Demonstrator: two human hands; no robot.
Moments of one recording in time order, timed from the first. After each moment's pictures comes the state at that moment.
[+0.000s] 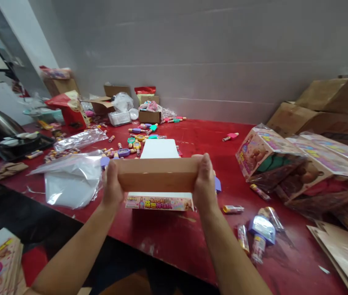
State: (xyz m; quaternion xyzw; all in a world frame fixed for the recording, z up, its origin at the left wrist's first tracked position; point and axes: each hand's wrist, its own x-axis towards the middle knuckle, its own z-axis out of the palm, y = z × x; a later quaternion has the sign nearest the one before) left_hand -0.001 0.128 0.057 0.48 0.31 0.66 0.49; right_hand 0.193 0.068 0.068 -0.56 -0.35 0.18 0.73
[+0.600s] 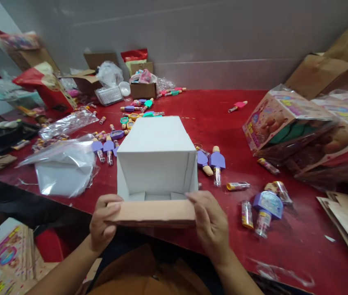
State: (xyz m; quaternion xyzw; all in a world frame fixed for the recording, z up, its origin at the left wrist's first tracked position) left_hand -0.062 0.072 -0.022 0.81 0.16 0.53 0.20; right_hand 0.183 -0.027 -0.005 -0.60 -0.57 0.03 0.56
